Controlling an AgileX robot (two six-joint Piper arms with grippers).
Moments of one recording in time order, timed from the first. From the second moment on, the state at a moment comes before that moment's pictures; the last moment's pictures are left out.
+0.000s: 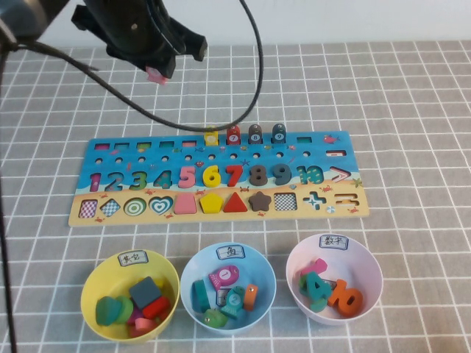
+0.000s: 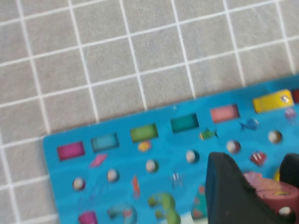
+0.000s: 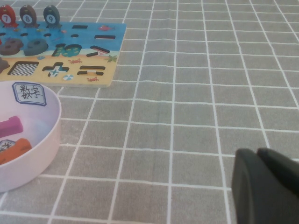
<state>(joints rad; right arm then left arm) 0.12 -0.01 0.03 0.06 0.38 0.00 -0.47 1.92 -2.08 0.14 1.25 -0.12</state>
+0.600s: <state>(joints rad) 0.12 -0.01 0.03 0.06 0.38 0.00 -0.53 1.45 -1.37 0.14 1.03 -0.14</state>
